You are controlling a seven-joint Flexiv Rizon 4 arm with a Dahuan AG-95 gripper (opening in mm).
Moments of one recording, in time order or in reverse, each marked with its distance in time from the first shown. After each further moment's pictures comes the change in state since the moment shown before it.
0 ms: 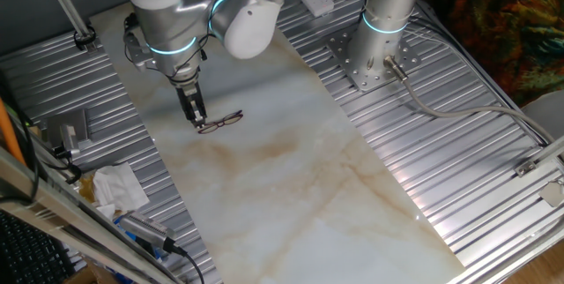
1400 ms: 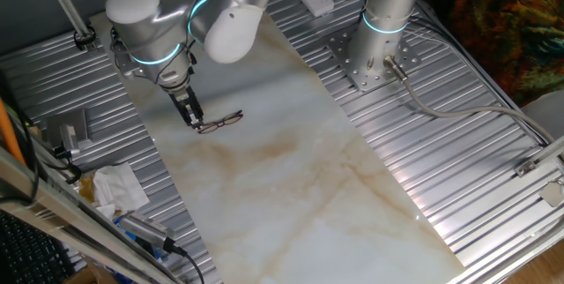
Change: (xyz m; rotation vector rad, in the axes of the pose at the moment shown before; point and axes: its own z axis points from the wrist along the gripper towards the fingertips) arm -0.001 0.002 0.001 0.058 0.092 0.018
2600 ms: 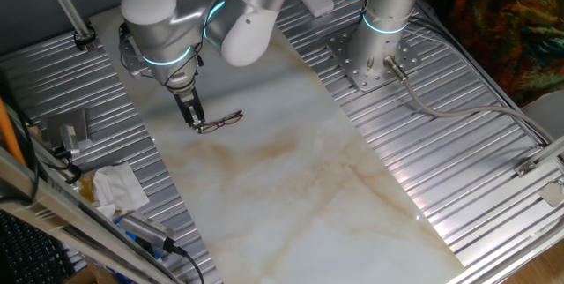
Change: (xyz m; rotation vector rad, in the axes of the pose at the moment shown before) arm 0.000 -0.001 0.001 0.015 -0.052 0.000
